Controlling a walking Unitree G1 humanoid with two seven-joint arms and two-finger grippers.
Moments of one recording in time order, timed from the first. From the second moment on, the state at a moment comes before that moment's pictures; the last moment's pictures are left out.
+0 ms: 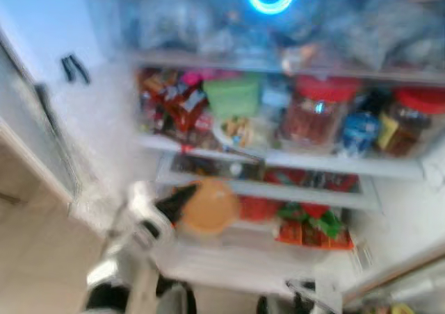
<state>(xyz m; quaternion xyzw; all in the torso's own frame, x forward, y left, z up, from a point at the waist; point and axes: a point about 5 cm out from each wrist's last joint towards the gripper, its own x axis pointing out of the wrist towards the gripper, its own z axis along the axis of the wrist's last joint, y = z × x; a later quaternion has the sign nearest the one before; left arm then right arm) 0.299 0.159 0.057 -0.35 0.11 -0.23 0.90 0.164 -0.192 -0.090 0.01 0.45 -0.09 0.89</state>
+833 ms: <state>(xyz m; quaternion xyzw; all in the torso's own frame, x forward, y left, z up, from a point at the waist) 0.318 0.126 0.068 -0.34 0.15 -0.32 0.87 0.164 -0.196 -0.090 0.01 0.44 -0.10 0.89</state>
